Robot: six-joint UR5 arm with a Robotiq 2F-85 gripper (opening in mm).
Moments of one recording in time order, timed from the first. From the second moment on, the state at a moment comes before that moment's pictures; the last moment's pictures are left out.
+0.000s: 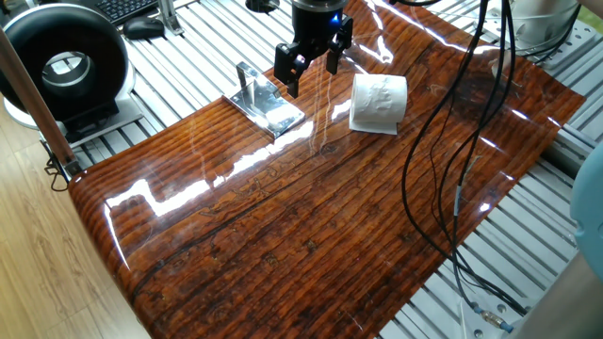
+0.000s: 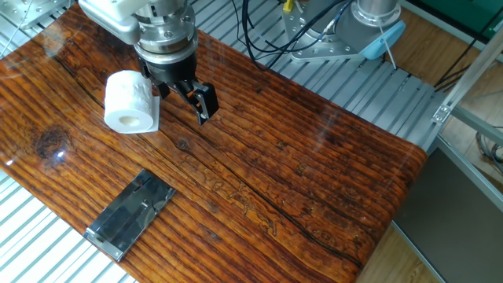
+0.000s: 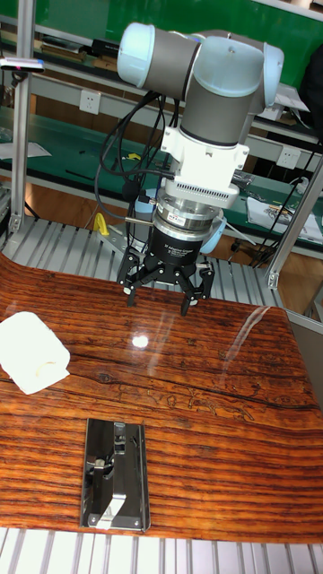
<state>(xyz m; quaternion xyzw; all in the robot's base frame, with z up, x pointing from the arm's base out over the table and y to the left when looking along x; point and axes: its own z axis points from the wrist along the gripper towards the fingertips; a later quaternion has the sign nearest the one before) 0.544 0.002 0.190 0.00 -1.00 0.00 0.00</state>
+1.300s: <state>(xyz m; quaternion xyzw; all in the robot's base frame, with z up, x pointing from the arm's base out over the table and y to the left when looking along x) 0.493 -0.009 0.190 -0.12 -0.99 0.03 0.09</state>
